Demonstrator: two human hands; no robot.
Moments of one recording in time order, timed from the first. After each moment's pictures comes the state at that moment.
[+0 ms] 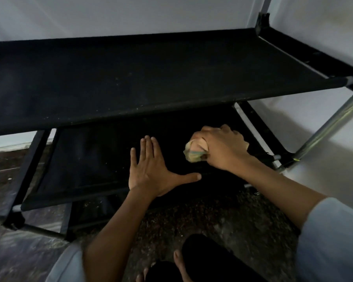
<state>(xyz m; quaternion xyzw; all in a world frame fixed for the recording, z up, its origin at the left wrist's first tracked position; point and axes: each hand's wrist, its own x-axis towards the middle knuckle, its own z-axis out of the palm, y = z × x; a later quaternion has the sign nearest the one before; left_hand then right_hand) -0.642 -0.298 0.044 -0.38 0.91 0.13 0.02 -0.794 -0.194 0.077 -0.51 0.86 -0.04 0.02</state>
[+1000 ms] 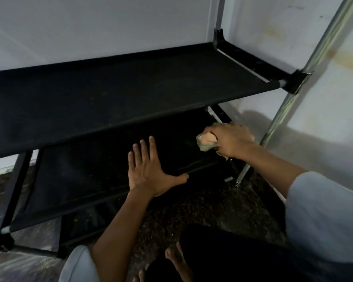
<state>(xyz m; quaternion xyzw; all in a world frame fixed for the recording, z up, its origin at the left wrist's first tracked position) -0.662 -0.277 0.058 -0.35 0.92 0.15 0.01 -0.851 -0.144 0.088 -0.44 0.90 0.01 0.04</state>
